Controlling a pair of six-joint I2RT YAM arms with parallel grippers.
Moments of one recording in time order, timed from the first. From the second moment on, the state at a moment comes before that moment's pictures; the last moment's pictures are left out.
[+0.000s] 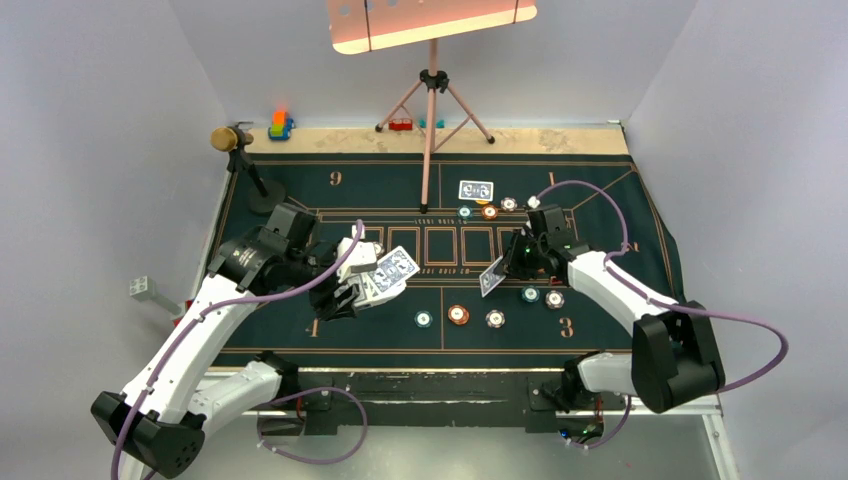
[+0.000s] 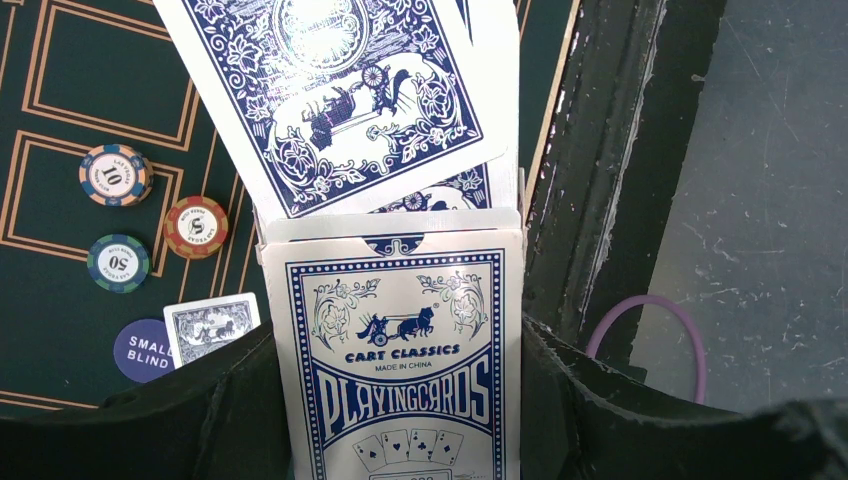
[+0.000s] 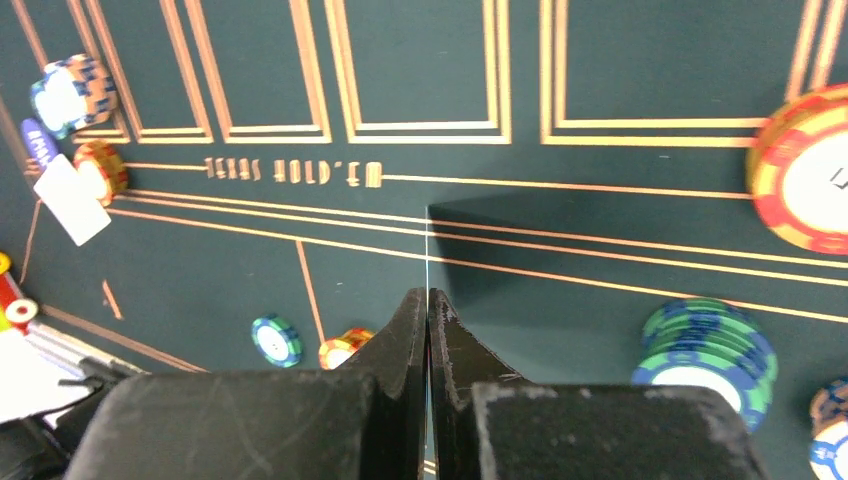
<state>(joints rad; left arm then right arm) -0.44 0.97 1.05 -1.13 0.62 0.67 0.32 1.29 0.72 -0.36 -0.23 0.62</state>
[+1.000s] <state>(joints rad) -0.44 0.98 1.05 -1.14 0.63 0.67 0.36 1.12 0.91 -0.51 -0.13 0.57</state>
